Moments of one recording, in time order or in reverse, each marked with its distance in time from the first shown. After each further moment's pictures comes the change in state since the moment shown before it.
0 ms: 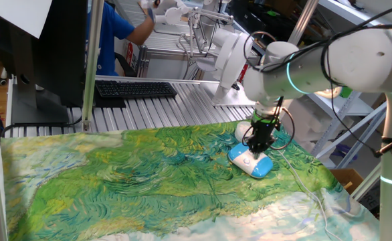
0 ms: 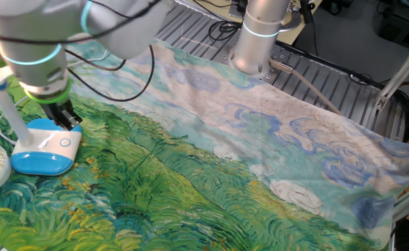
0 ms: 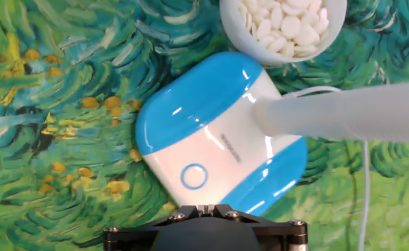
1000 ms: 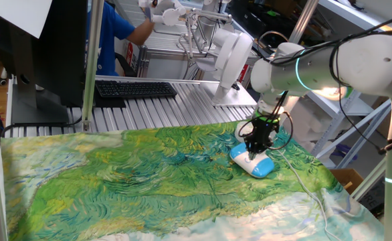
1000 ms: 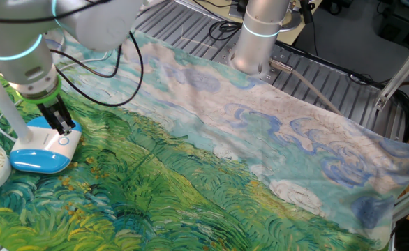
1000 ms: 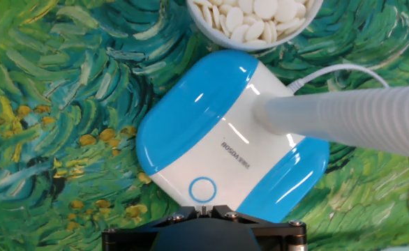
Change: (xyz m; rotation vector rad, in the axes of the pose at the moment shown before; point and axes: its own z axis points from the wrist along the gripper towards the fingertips) arm 0.002 0.019 0.006 -0.084 0.010 0.174
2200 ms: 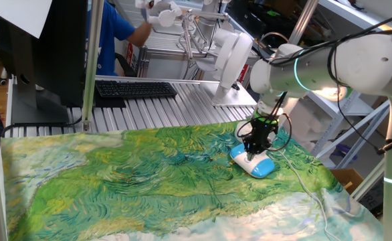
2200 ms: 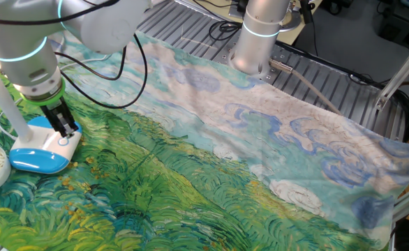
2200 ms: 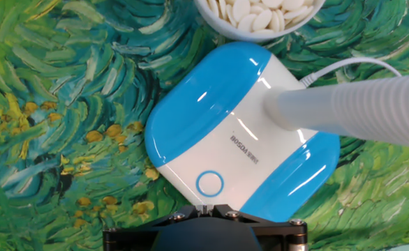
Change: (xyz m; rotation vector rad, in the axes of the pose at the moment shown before) arm -0.002 0.000 0.004 -0.015 -0.008 0.000
